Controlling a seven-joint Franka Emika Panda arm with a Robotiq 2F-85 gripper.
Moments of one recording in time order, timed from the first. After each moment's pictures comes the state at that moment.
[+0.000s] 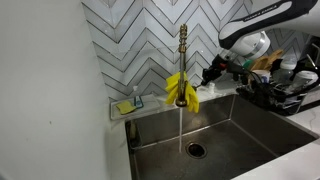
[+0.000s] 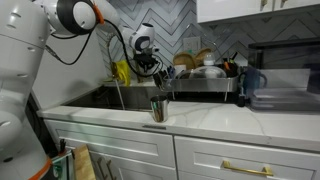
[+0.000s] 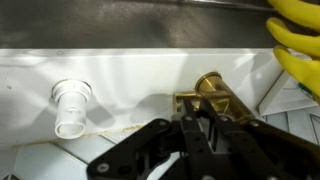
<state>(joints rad) 0.21 0.49 0.32 -1.52 0.32 2.30 -0.44</state>
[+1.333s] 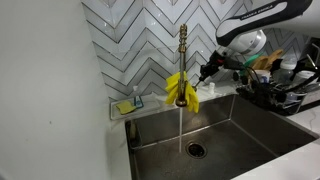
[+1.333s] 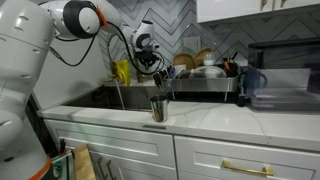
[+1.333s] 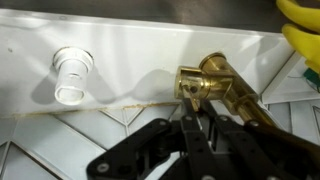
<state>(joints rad) 0.23 0.54 0.32 -1.42 0.27 2.29 -0.43</state>
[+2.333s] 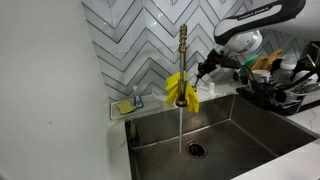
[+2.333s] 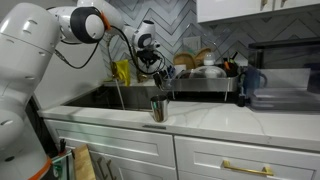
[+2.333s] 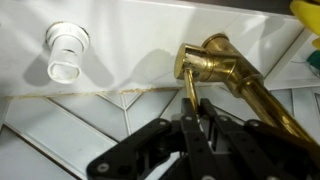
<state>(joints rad) 0.24 0.60 0.33 -1.32 0.27 2.29 -0.43</state>
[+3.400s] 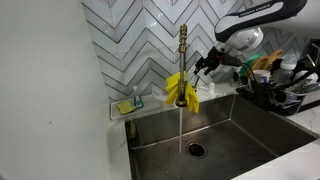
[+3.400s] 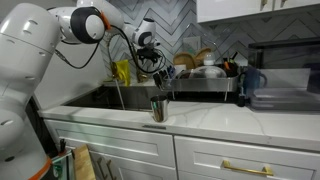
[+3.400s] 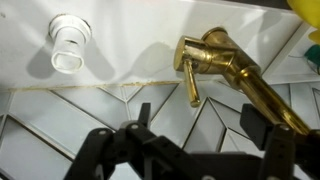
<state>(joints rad) 0.24 0.60 0.32 -1.29 0.27 2.27 -0.43</state>
